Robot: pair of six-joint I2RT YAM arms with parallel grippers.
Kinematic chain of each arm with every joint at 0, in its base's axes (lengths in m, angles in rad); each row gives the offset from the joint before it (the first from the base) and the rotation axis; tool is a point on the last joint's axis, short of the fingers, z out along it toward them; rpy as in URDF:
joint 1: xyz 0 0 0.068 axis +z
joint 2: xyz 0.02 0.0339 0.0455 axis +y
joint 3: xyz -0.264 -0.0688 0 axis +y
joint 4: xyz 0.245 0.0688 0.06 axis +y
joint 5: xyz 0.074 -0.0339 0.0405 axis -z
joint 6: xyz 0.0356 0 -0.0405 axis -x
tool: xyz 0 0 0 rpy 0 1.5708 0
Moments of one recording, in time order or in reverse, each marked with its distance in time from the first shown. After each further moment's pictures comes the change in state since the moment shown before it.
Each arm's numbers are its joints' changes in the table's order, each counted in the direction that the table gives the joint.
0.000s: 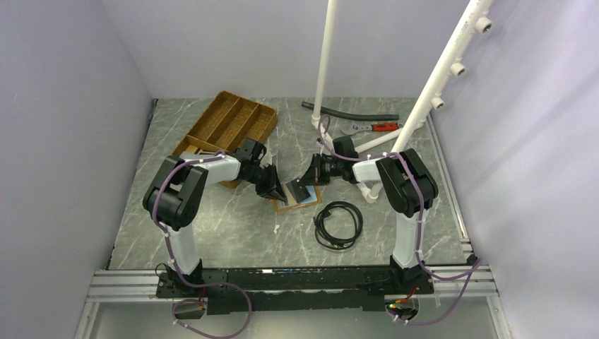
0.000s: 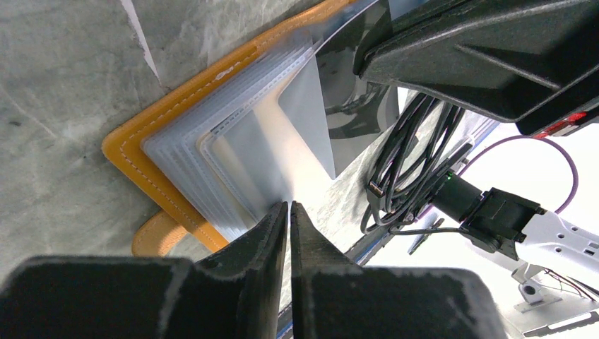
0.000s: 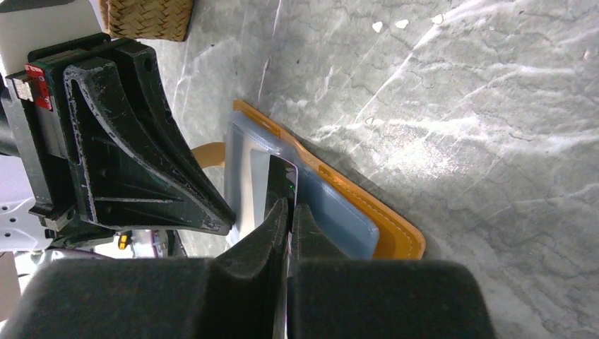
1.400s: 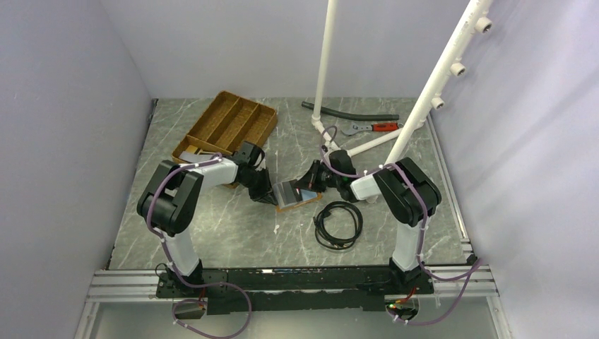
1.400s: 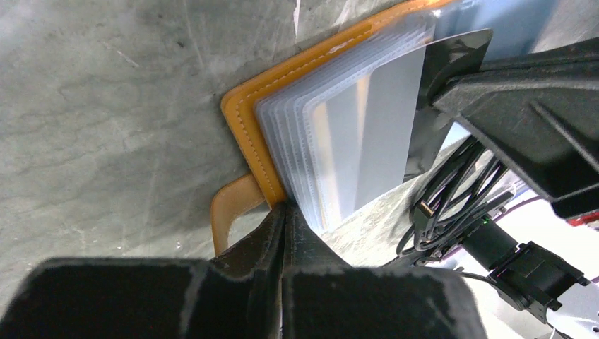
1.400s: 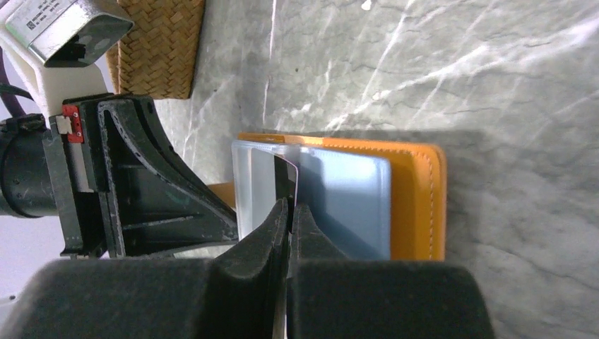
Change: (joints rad) left arm -0.006 -0.064 0.052 0.072 -0.195 0.056; right arm 0.094 -0.082 0.215 -0.313 0.259 -0.275
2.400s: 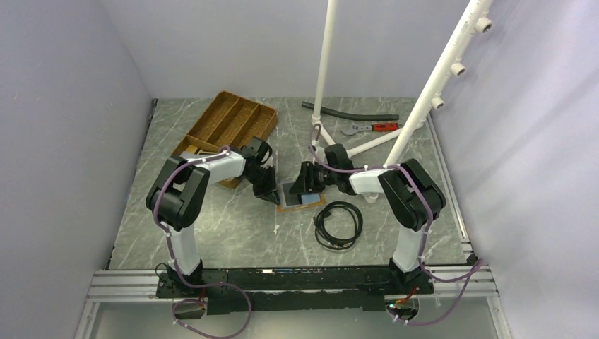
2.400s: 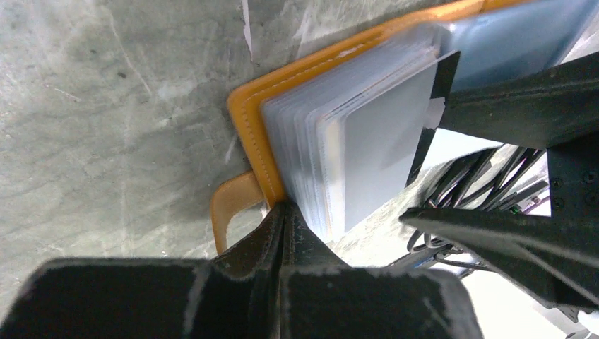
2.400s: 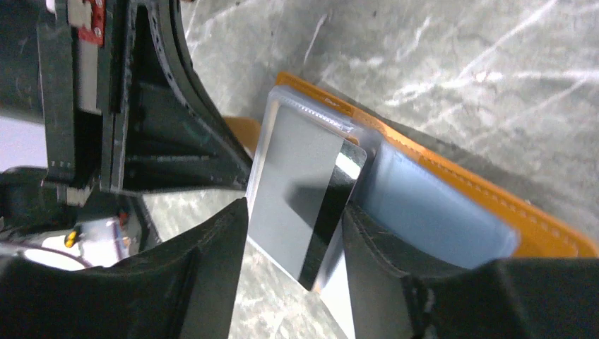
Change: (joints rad) left arm -0.037 0.072 -0.130 0.126 -0.023 -0.077; right arm 0.020 -0.057 -0.085 0.267 -0.149 0.304
